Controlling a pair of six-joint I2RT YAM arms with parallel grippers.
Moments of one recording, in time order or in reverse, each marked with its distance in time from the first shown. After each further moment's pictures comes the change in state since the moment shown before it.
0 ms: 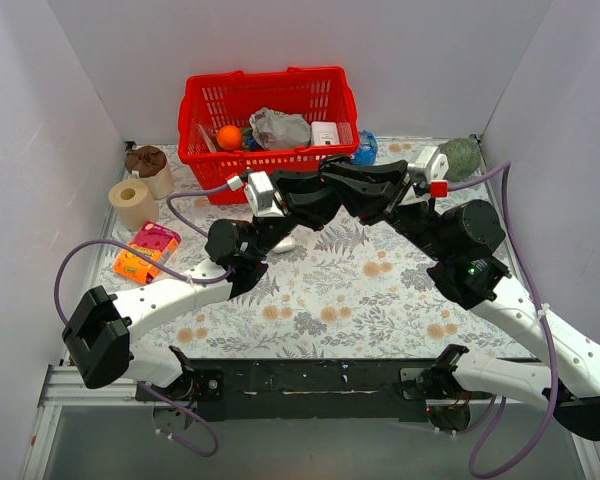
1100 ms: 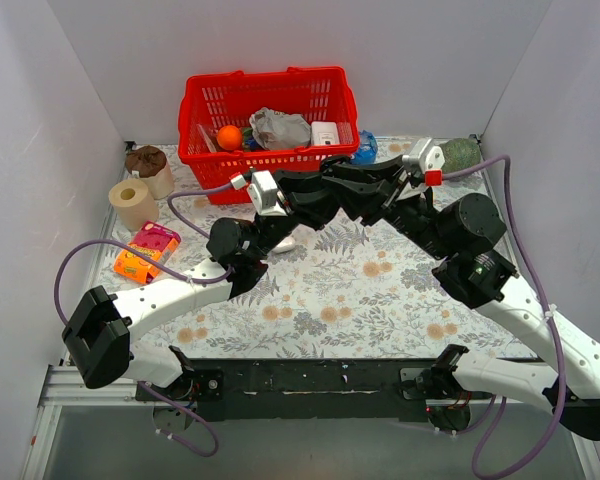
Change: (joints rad) left arm 0.001 0.000 -0.002 -0.033 -0.002 0.018; right arm 0.000 -0.005 0.048 -0.154 0.043 0.031
